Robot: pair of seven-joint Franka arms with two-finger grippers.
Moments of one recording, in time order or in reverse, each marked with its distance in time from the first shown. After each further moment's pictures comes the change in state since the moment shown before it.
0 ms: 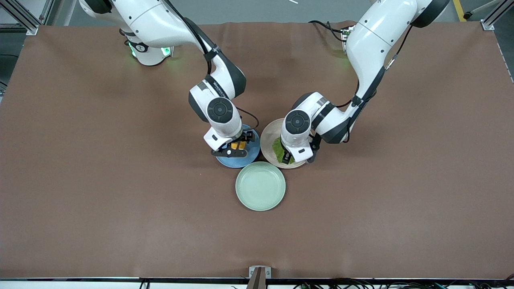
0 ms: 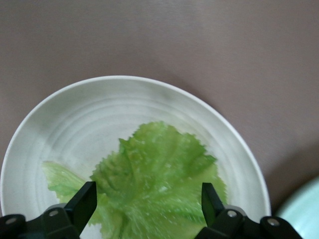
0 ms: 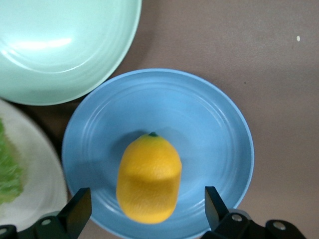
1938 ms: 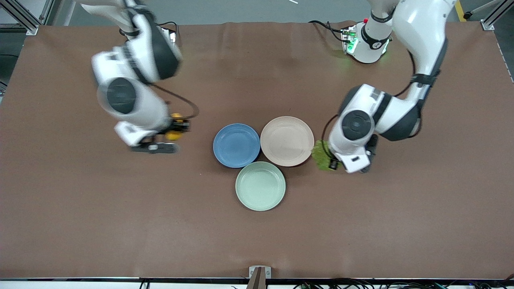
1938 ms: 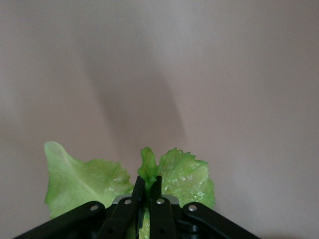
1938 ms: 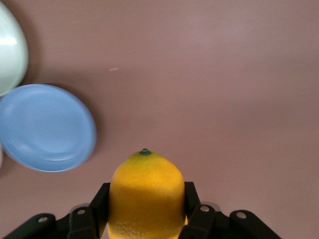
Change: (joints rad) left arm 0.253 -0.221 0.007 0.011 0.011 -0.264 0.293; right arm -0.357 -0.384 -0.029 0.006 -0.041 -0.531 -0.402
